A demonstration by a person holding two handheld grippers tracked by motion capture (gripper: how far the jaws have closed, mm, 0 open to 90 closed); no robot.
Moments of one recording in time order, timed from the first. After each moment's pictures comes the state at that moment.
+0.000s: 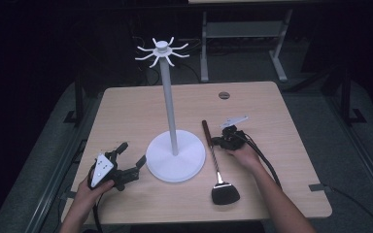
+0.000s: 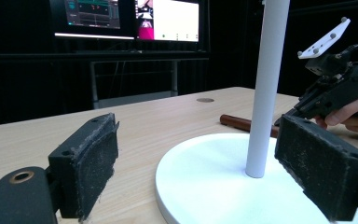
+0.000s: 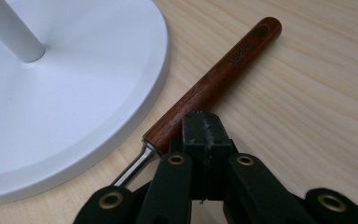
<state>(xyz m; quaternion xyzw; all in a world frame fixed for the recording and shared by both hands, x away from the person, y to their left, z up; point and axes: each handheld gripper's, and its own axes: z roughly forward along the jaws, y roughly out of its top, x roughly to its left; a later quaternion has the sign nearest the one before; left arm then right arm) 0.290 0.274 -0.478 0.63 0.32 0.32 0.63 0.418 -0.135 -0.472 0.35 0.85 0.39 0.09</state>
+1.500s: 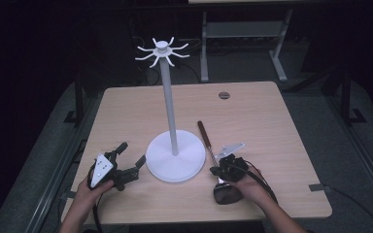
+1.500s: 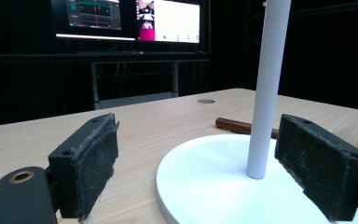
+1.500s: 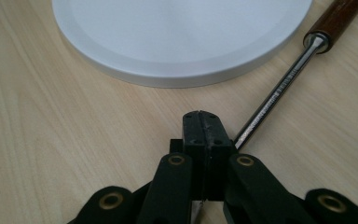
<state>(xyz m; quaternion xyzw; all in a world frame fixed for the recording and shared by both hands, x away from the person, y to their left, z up) 0.290 0.274 -0.479 0.63 0.32 0.32 0.63 0.314 -0.117 -0.457 0.31 0.88 0.34 0.07</state>
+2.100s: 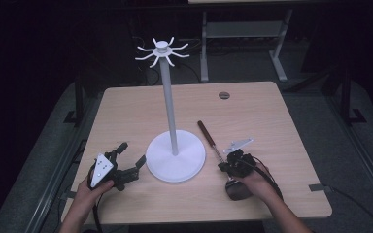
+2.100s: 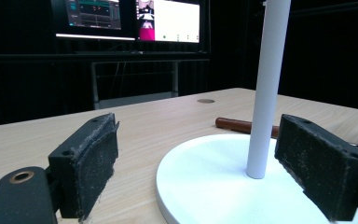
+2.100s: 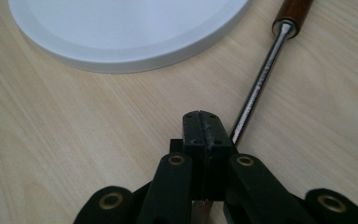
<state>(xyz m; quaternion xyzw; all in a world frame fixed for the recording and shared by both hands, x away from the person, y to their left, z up) 0.290 0.274 -0.478 0.63 0.32 0.32 0.63 0.325 -0.140 -0.455 0.35 0.88 0.33 0.07</state>
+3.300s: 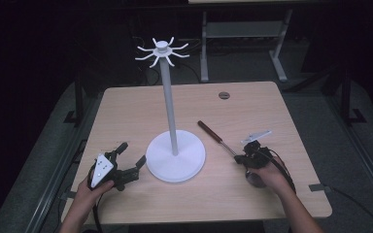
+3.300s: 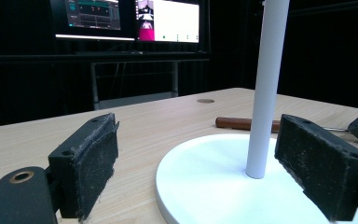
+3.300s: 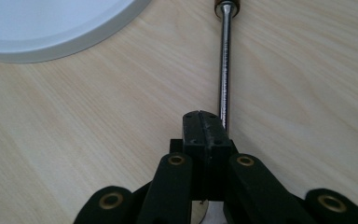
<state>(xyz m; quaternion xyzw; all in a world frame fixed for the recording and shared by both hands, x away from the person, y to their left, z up) 0.289 0.273 -0.478 0.63 0.32 0.33 0.63 0.346 -0.189 -0.454 0.40 0.86 0.31 0.08</state>
